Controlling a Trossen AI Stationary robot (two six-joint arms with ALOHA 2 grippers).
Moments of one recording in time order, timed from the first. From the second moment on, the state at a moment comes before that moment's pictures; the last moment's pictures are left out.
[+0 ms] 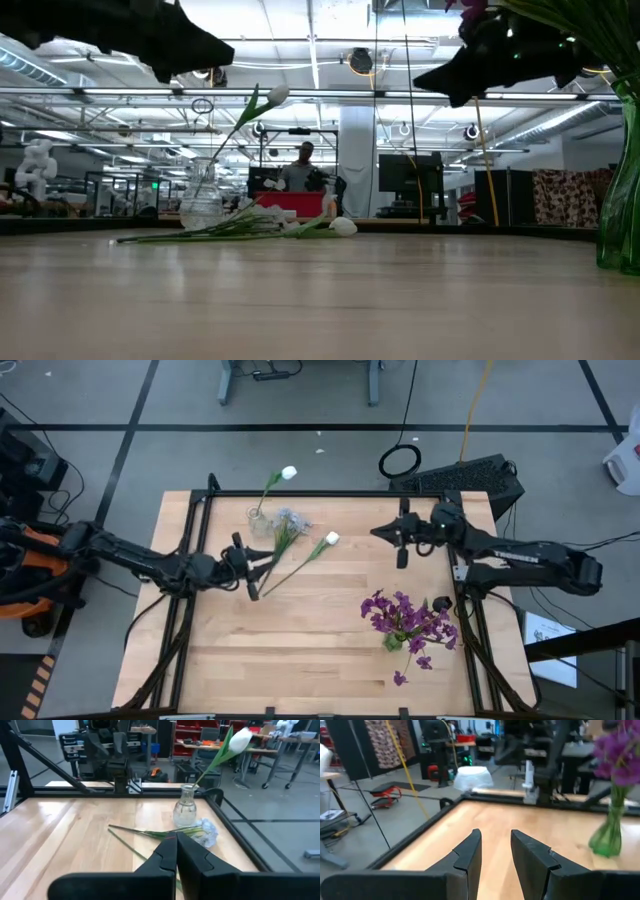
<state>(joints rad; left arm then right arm) -0.22 0.89 0.37 0.46 -0.56 0.01 -0.47 0.93 0.47 0.34 -0.35 -0.11</state>
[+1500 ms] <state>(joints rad) -0.06 1.64 0.67 0.38 -0.52 -0.29 -0.35 1.53 0.36 0.99 -0.42 0.06</state>
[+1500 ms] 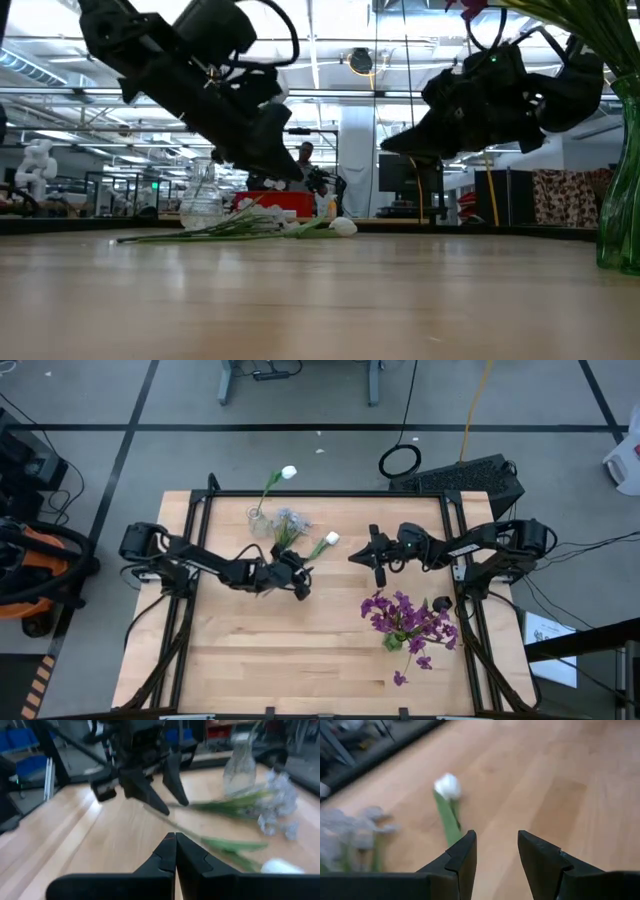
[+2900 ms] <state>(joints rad) 0.06 1.87 0.67 0.48 -0.44 -0.31 -0.35 1.53 0.36 0.93 -0.42 0.04</state>
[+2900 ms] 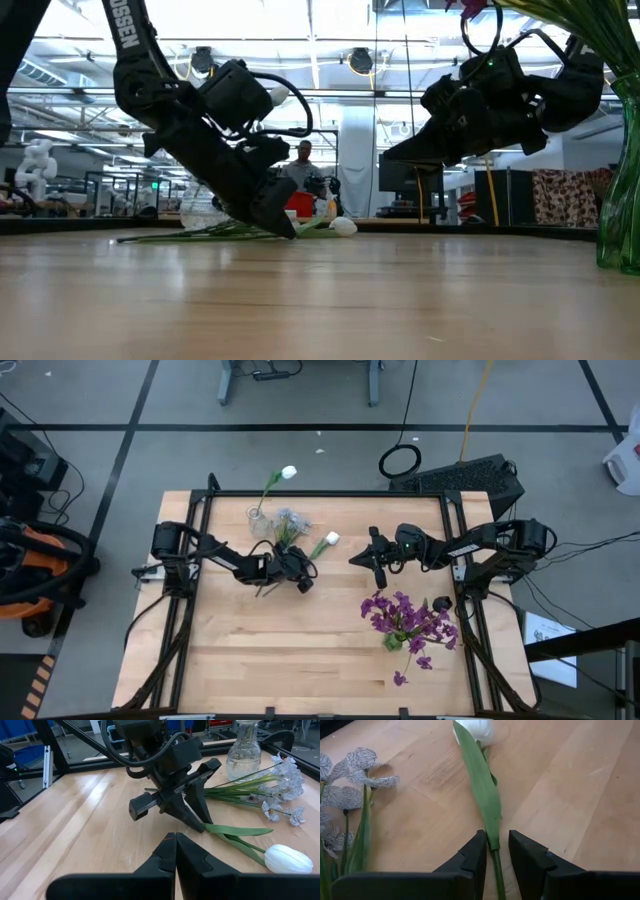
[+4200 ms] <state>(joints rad) 0.06 1.78 0.67 1.37 -0.50 -0.12 -0.29 1.53 0.36 1.02 -0.41 0.09</state>
